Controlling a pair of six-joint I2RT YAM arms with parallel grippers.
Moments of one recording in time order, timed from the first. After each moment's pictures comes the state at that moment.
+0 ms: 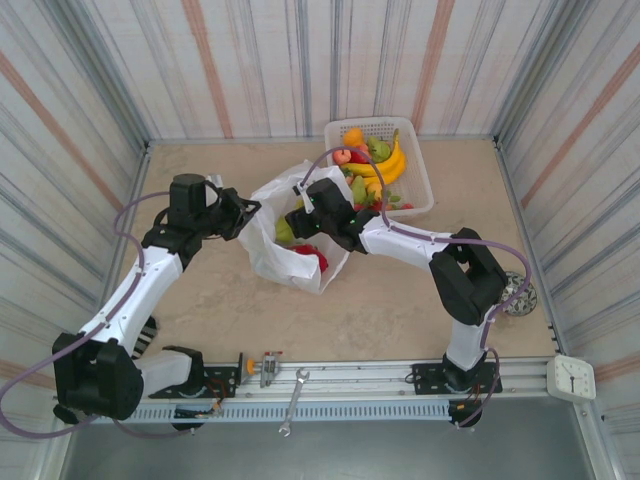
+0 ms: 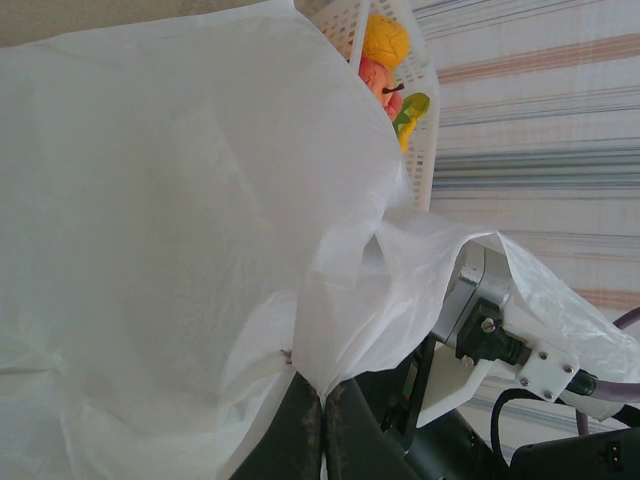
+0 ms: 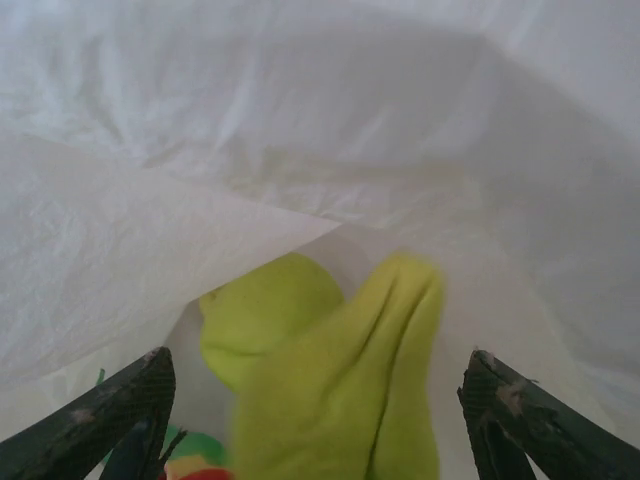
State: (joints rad) left arm -0.22 1.18 0.93 -0.30 0.46 -1.07; right arm 0.78 1.83 1.28 -0.06 0.06 0.21
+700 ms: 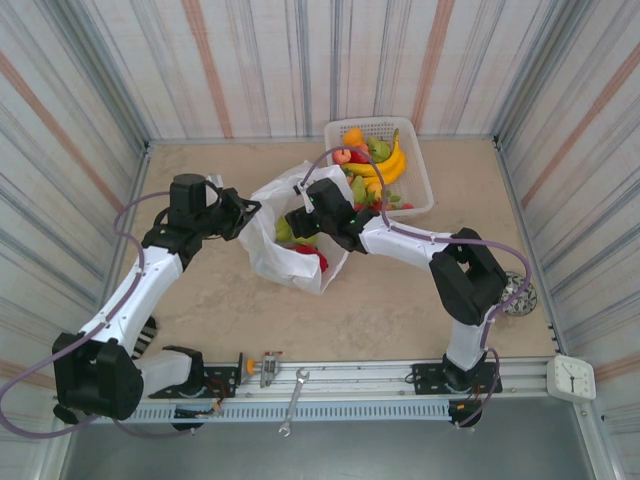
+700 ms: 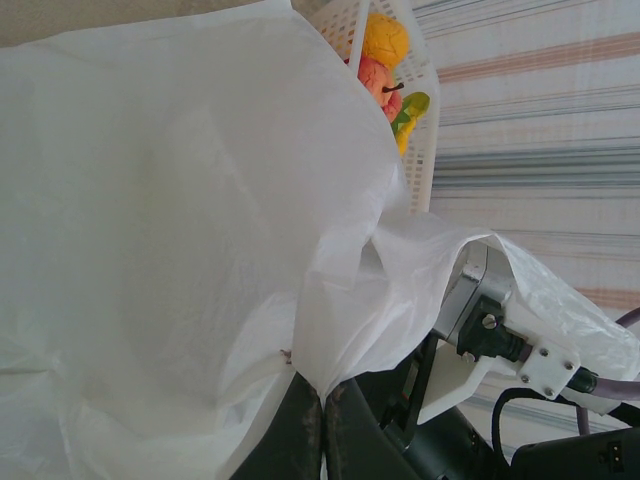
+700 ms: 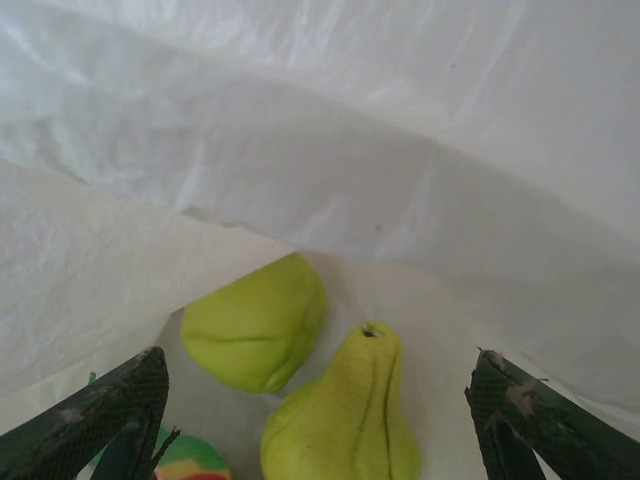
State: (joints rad) left arm -0.22 1.18 0.93 -0.30 0.46 -1.07; right arm 0.79 1.83 1.28 -0.06 0.08 0.21
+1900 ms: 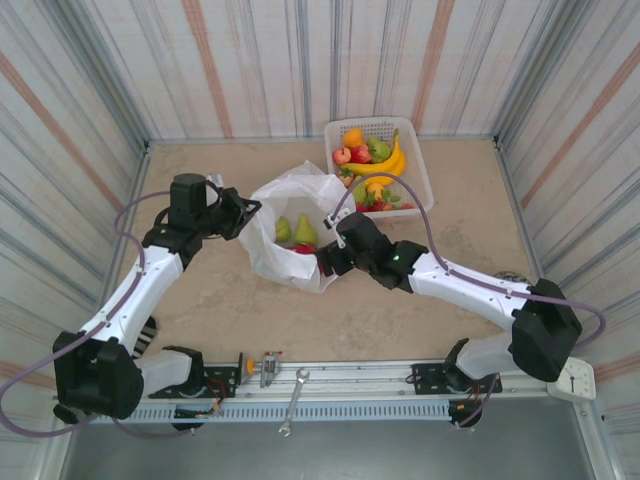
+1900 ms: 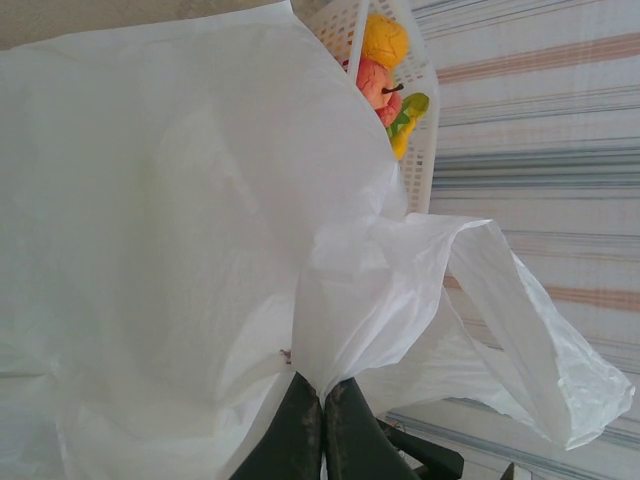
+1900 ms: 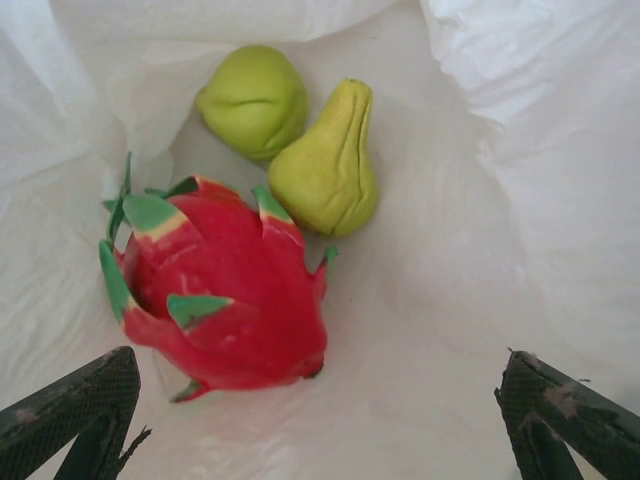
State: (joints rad) left arm -0.22 1.19 0.93 -0.29 0.46 -1.07; right arm 0.89 1.34 0.95 -0.33 0.19 0.23
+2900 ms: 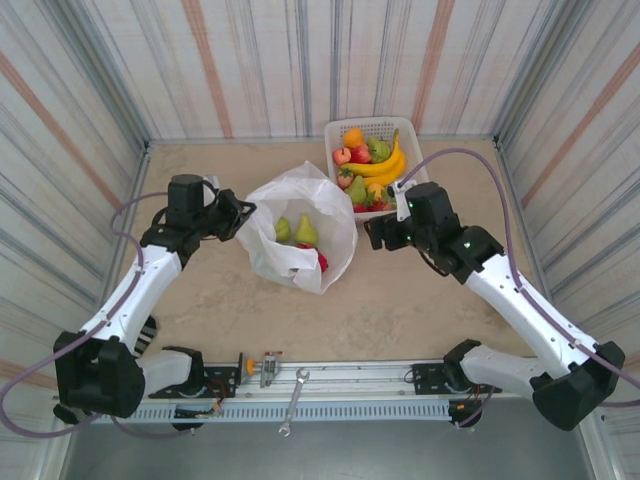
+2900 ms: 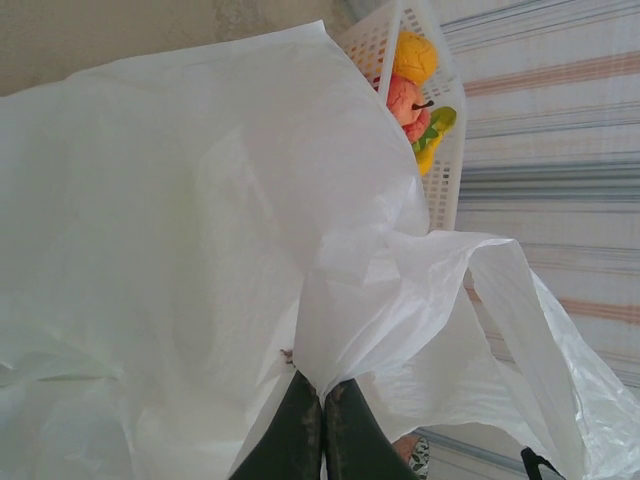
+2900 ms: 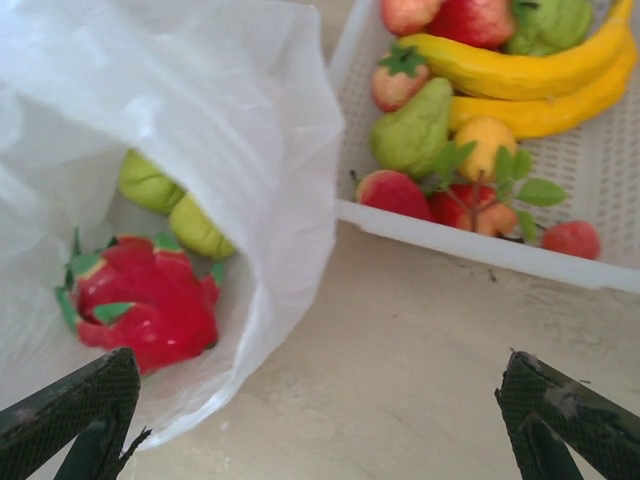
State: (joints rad) left arm -0.20 1.19 0.93 -0.33 0.44 -1.02; right arm 0.55 1.09 1.09 -0.67 0.05 0.23
